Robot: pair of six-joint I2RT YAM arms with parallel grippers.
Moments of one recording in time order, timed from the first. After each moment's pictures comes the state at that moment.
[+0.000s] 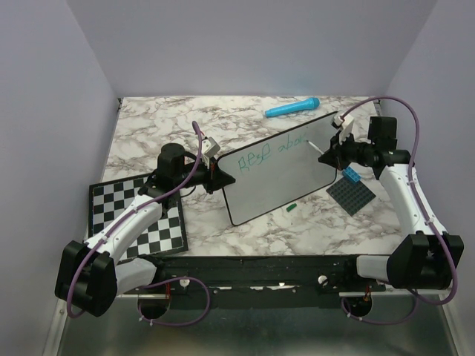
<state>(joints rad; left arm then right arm) -0.40 1.15 0.71 0.10 0.76 -0.12 -0.04 1.29 1.10 -0.58 -0.73 -0.53</state>
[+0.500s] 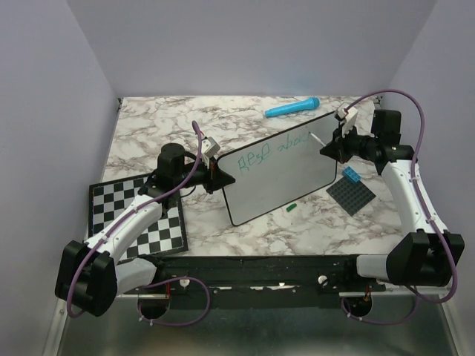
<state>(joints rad) -0.40 1.15 0.71 0.10 0.76 -0.12 -0.05 1.30 1.16 -0.56 -0.73 -0.50</state>
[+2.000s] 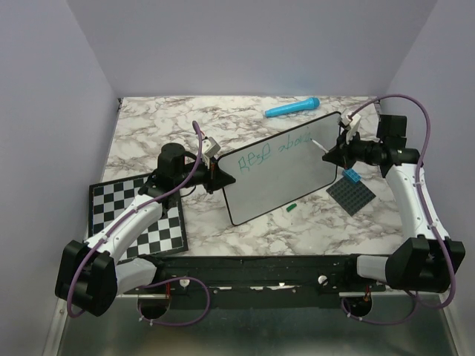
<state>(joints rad) -0.40 1.15 0.71 0.10 0.76 -0.12 -0.10 1.29 1.15 -0.66 -0.81 -0.62</state>
